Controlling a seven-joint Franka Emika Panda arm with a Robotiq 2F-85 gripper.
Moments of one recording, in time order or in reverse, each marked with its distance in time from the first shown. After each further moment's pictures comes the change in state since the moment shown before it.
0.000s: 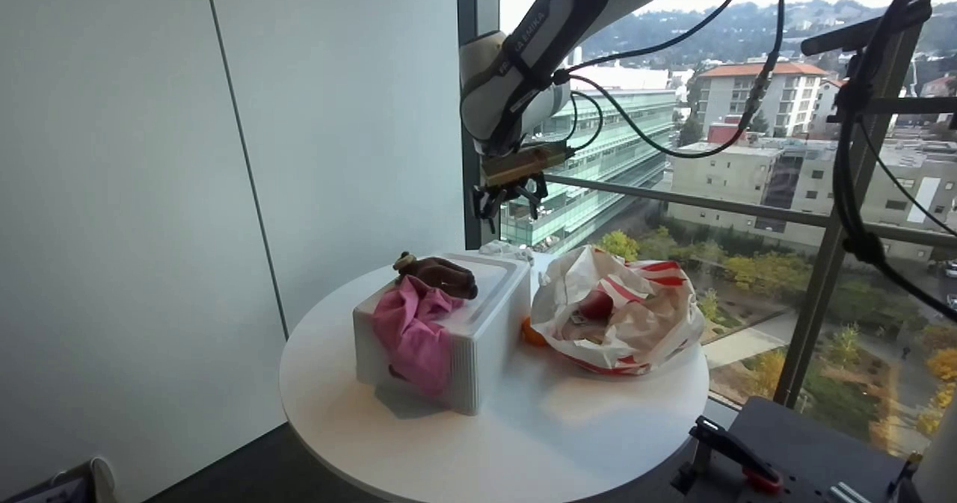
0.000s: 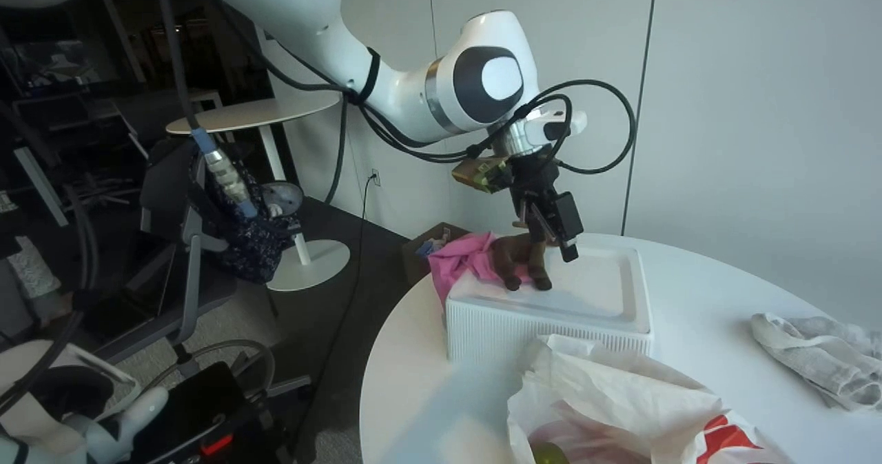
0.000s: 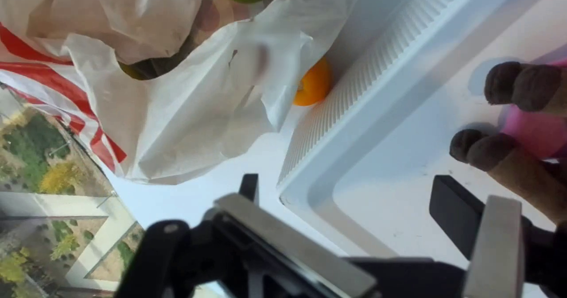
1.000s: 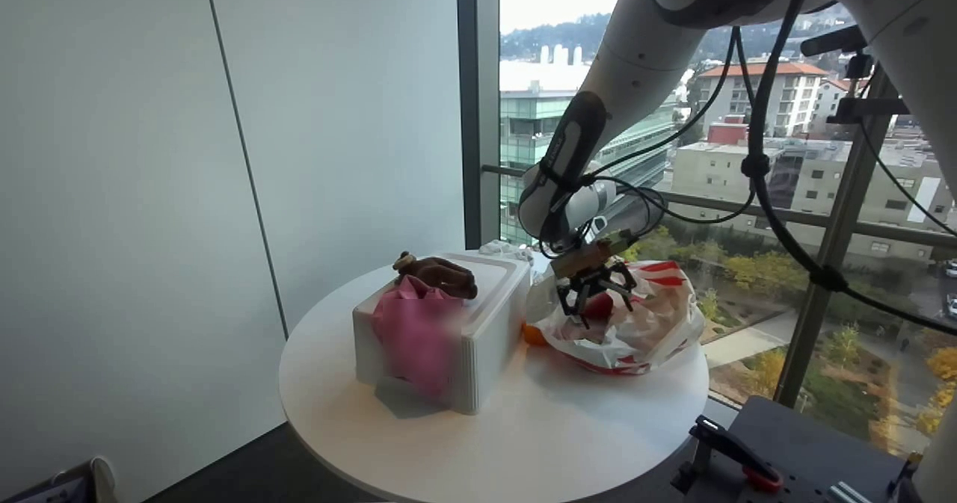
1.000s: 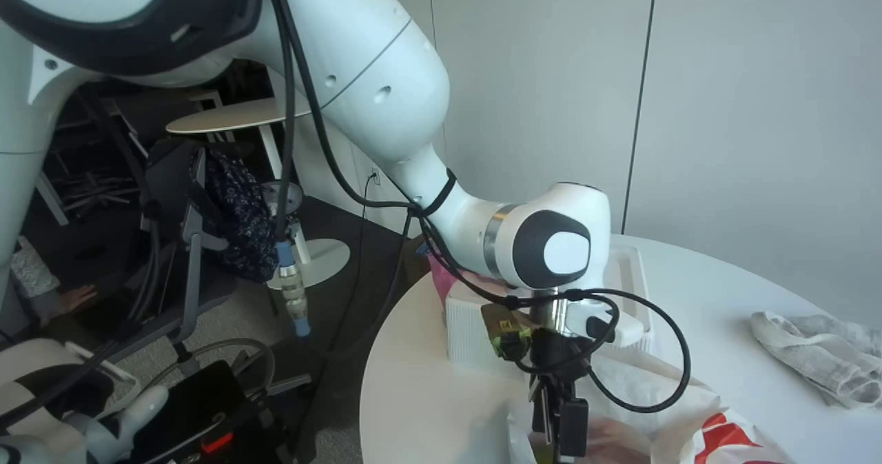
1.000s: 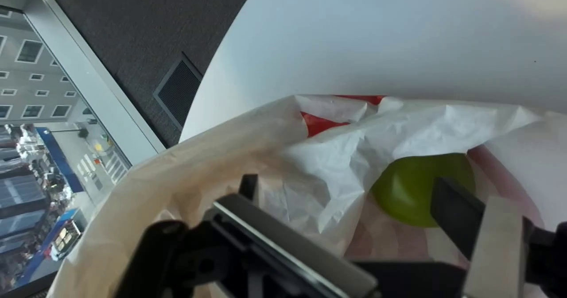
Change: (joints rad) arm -0.150 0.310 -0.059 -0.022 0.075 -0.141 0.073
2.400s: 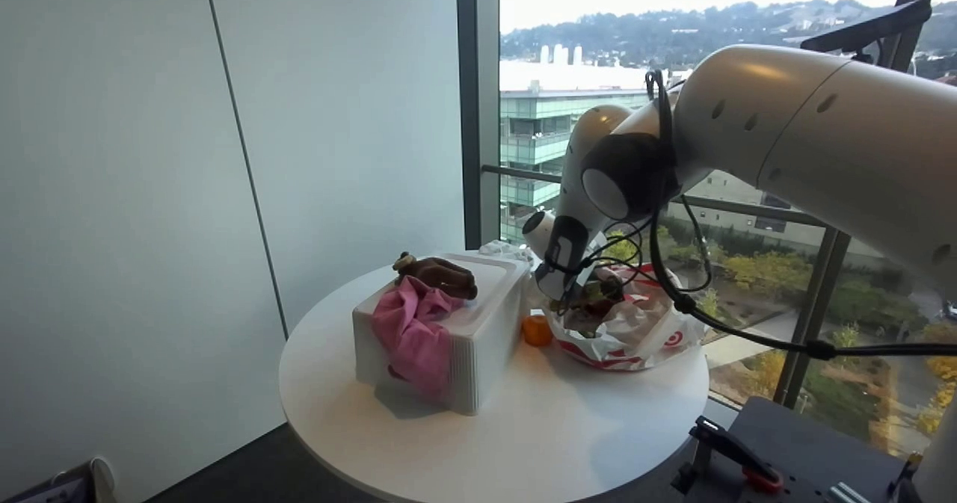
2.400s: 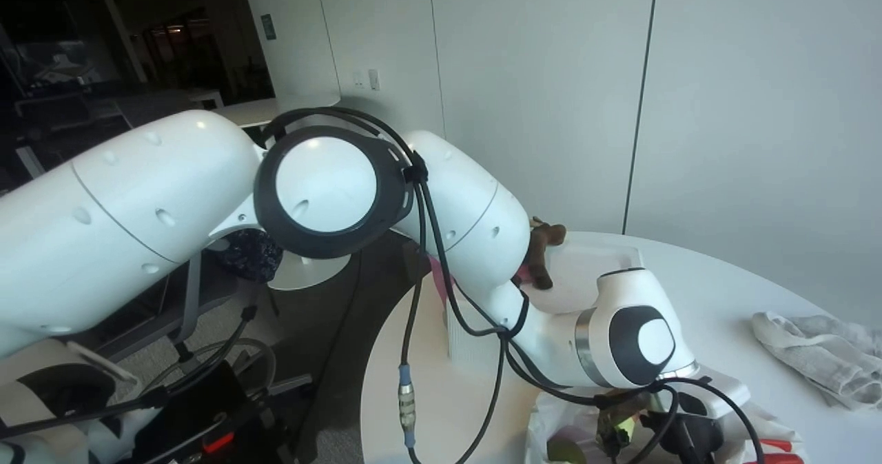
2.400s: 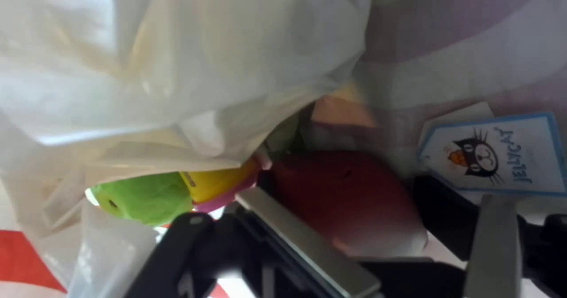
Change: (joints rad) arm 0.027 0.601 -0.259 0.586 -0.108 0.253 0.491
